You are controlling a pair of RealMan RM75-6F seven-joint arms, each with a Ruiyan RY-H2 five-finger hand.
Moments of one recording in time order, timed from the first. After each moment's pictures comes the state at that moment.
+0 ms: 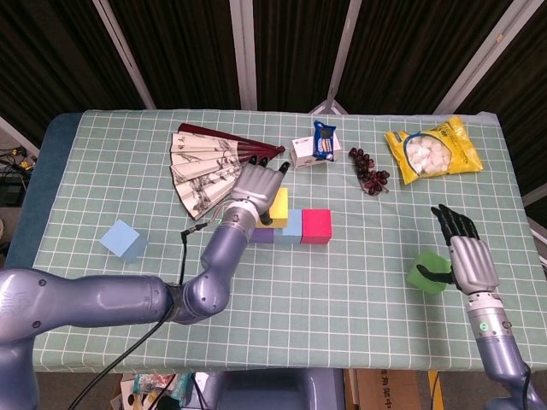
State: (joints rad) left arm -1.65 -1.44 -0.32 -1.53 -0.26 0.97 1.02; right arm 0.32 -1.13 0.18 -1.72 -1.21 1.21 0.01
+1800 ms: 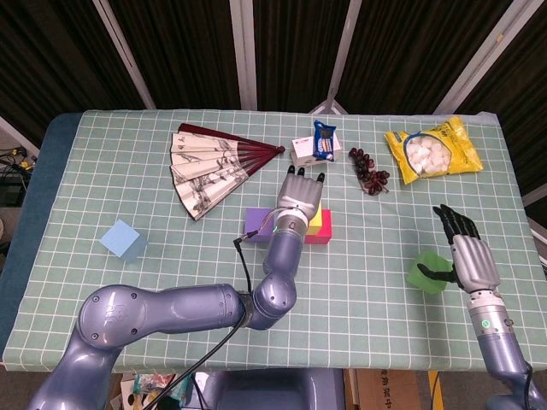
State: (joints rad) left arm -1.74 -1.77 -0.55 -1.13 -0.34 0.99 1.35; right arm 0.32 -1.13 0.19 -1.71 -1.19 1.18 0.06
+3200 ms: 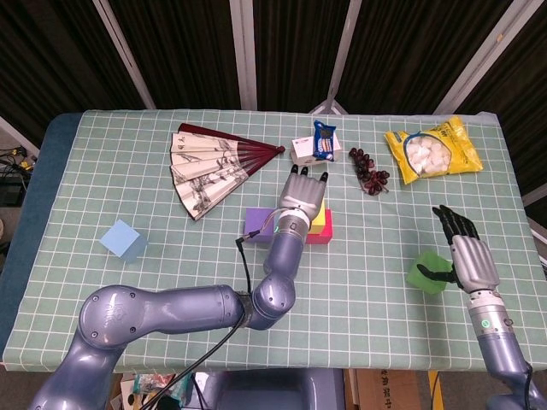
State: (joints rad) left arm -1.71 -1.79 -0.59 -1.14 -0.27 0.99 1.35; right arm 0.32 -1.13 0.19 -1.71 -1.19 1.17 0.06
